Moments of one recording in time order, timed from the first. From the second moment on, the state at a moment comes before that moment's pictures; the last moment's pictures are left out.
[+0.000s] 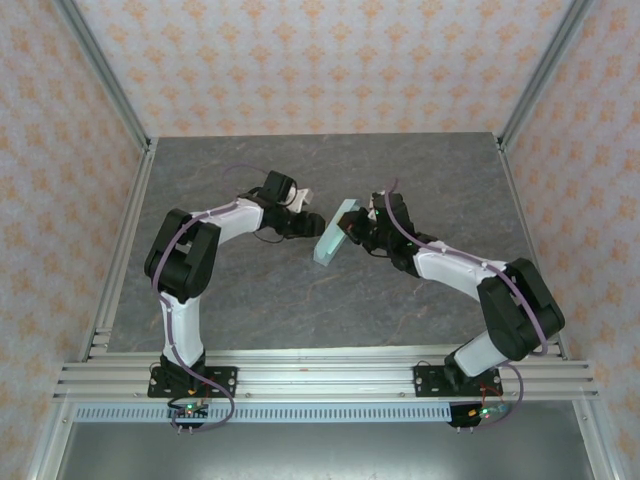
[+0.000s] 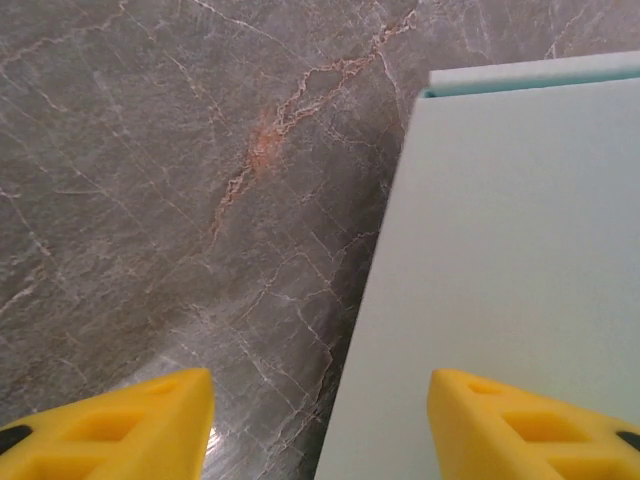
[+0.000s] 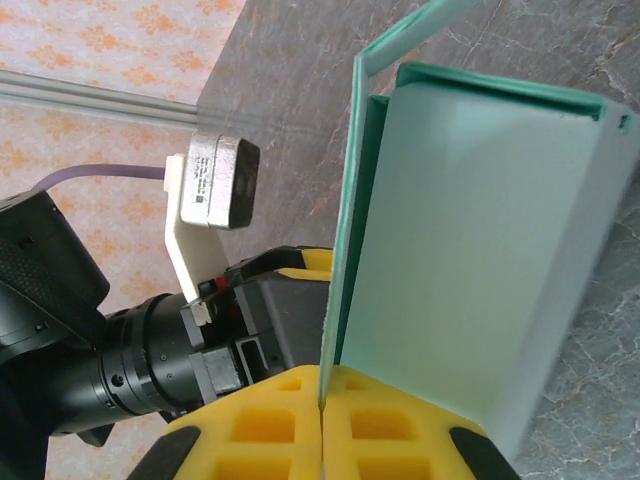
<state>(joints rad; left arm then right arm) -0.37 1.99 1.29 -0.34 0.54 -0.38 0.55 1.51 0.81 0.19 -0.26 1.13</state>
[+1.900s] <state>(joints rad) -0.66 1.63 0.84 0.12 0.05 -0.07 0.55 1.56 0.87 0.13 -0.19 1.14</state>
